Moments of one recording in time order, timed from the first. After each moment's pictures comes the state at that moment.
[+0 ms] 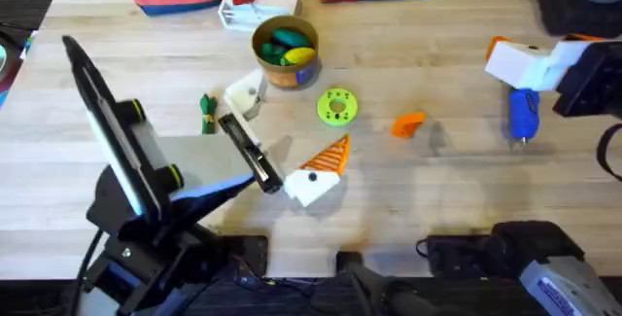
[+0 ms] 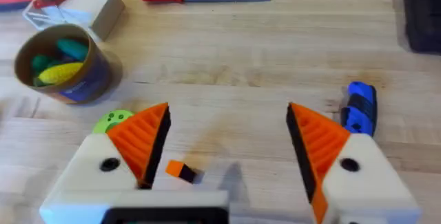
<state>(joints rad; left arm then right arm) -0.48 0.20 0.12 0.14 0.48 0.07 0.00 0.61 0.87 -0.78 -0.10 0.05</state>
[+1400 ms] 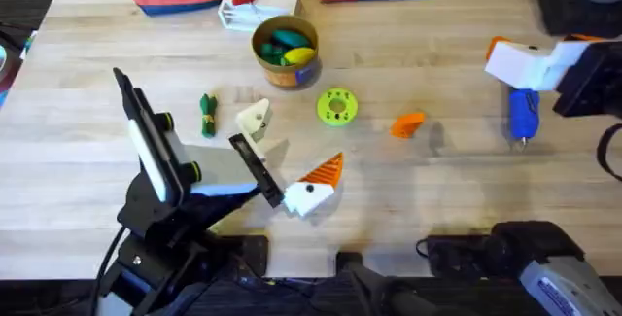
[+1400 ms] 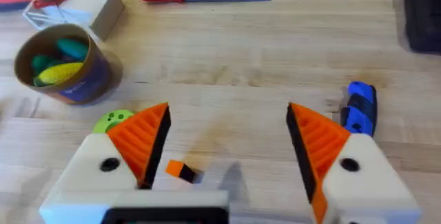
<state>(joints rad) -0.48 0.01 0.01 -0.05 0.48 -0.03 0.00 0.61 0.87 -0.78 -0.10 0.05</state>
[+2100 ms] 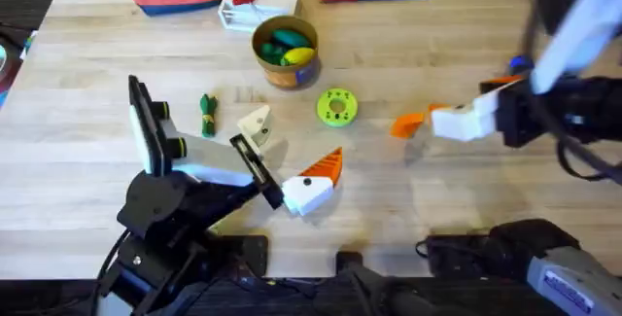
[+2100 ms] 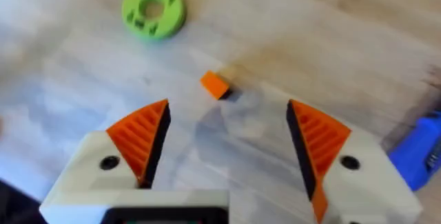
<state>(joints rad) -0.48 0.01 0.01 -0.05 0.48 -0.27 0.13 0.81 0.87 -0.98 -0.24 -0.18</state>
